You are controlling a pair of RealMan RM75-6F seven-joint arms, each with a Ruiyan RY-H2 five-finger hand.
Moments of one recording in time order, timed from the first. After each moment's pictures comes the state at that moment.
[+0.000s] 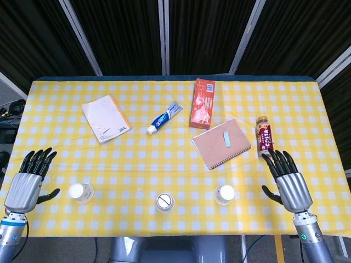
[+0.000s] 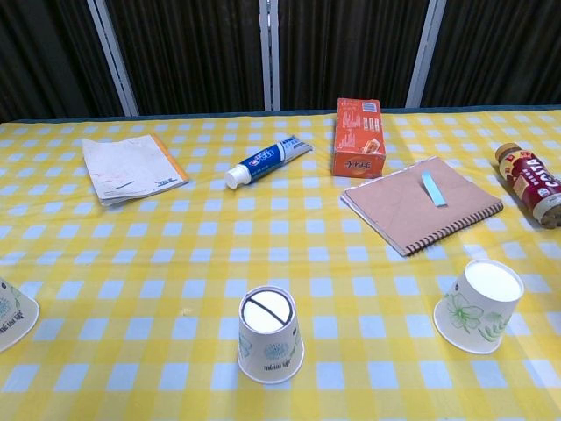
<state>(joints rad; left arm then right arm) -0.14 -1.25 -0.01 -1.54 1.59 1.50 0.10 0.20 -1.33 0.04 -1.44 -1.66 1.53 -0.06</state>
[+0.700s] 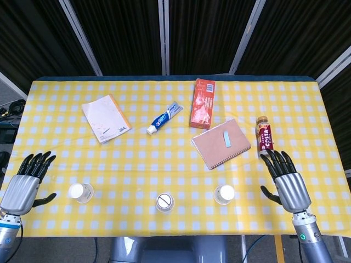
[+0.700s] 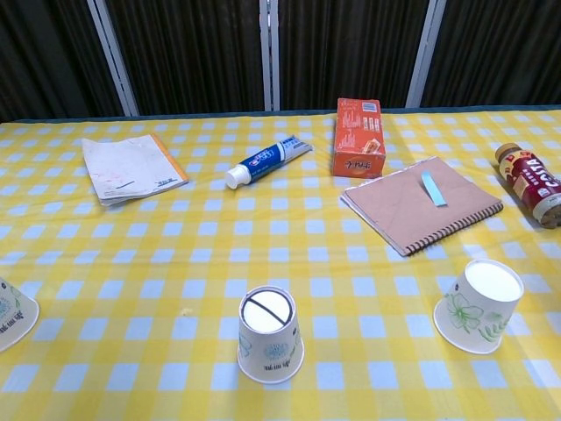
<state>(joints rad) -0.15 -1.14 0.03 -1.60 1.58 1.42 0.09 0.20 -1.34 0.04 -1.44 -1.66 1.53 -0.05</state>
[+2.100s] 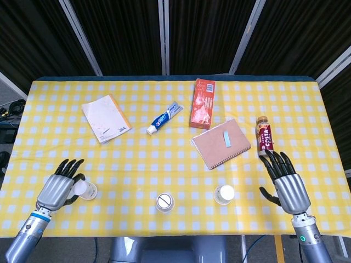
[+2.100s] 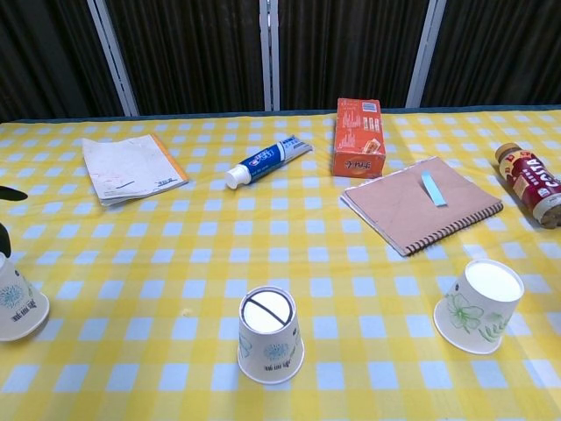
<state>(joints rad) -0.25 -1.31 0.04 -1.53 1.55 1.24 0.24 0.19 -1.34 0.04 -1.44 -1.69 1.54 -0.04</state>
